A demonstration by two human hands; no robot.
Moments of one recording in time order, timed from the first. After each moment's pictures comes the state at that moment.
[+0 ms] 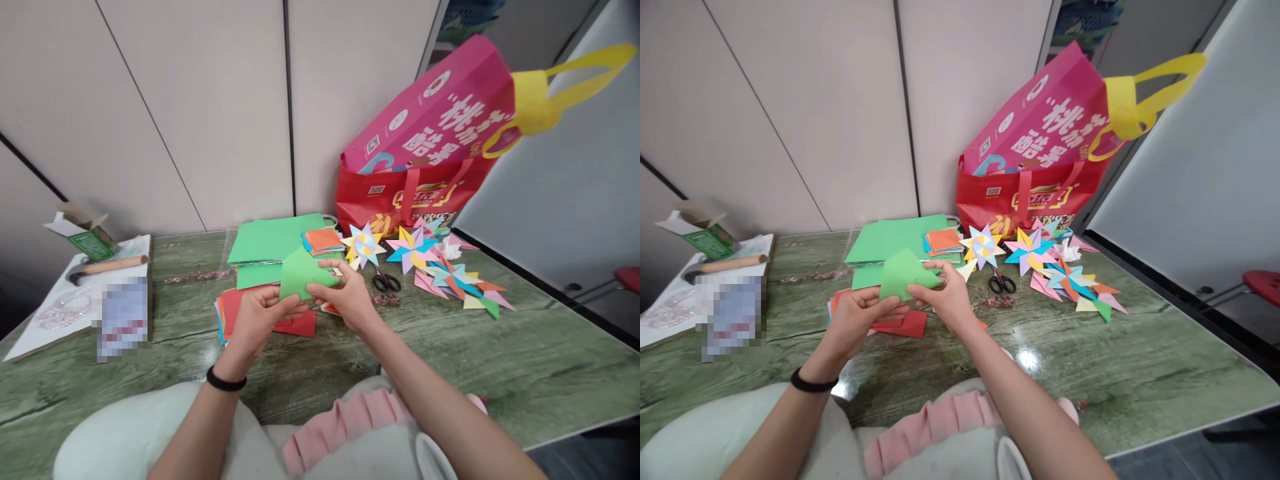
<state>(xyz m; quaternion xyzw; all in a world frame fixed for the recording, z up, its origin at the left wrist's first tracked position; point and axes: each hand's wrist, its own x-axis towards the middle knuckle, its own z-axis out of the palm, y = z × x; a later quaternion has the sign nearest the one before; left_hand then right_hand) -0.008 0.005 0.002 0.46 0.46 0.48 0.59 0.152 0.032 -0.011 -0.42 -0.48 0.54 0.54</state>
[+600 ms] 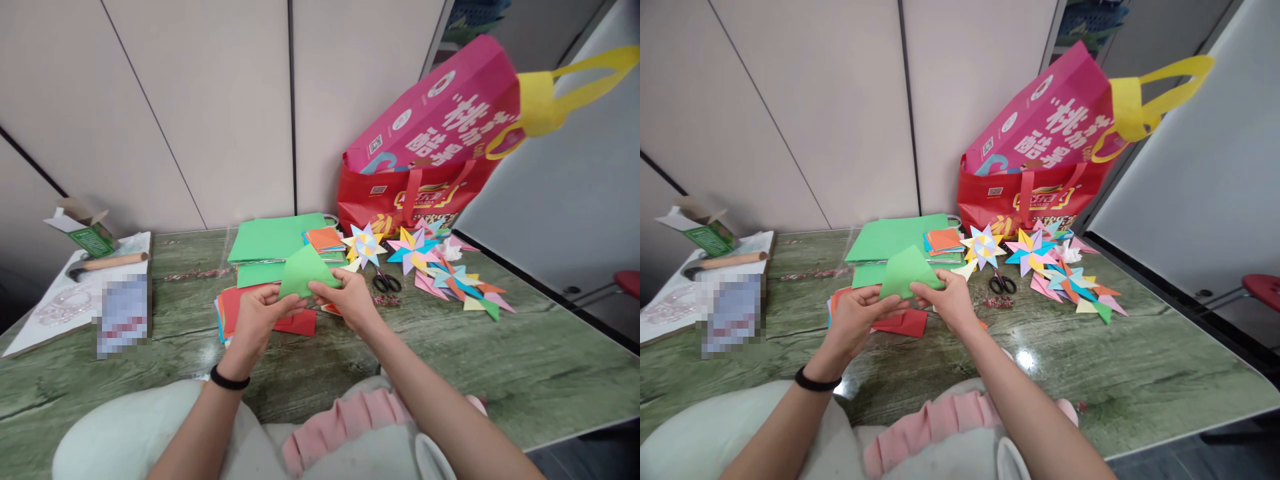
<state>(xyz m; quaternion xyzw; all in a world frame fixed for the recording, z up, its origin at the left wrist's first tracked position) -0.004 0.005 -0.002 0.41 0.46 0.53 0.58 0.152 0.032 -0.014 -0.43 -0.48 0.56 0.52</state>
